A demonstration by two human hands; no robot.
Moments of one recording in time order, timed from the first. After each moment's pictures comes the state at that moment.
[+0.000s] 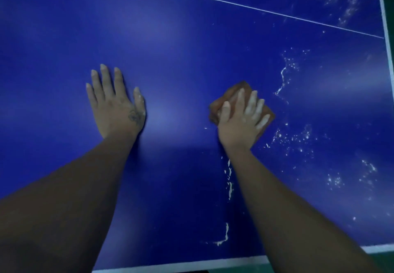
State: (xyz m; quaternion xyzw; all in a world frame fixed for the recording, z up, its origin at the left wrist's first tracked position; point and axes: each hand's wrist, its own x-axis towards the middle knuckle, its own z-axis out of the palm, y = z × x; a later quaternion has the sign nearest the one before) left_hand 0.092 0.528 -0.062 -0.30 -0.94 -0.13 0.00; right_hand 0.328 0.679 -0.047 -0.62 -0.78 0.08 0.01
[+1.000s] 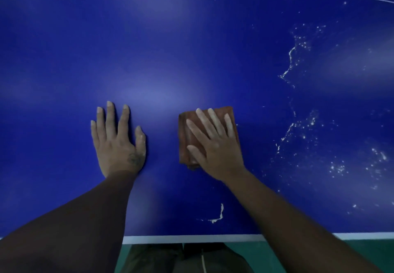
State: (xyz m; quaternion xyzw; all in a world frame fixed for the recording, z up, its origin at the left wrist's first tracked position) left_hand 0.180 0.431 -0.053 -0.30 -0.94 -0.15 -0.02; right_hand 0.389 0.609 -0.058 -0.22 -0.97 0.11 0.00
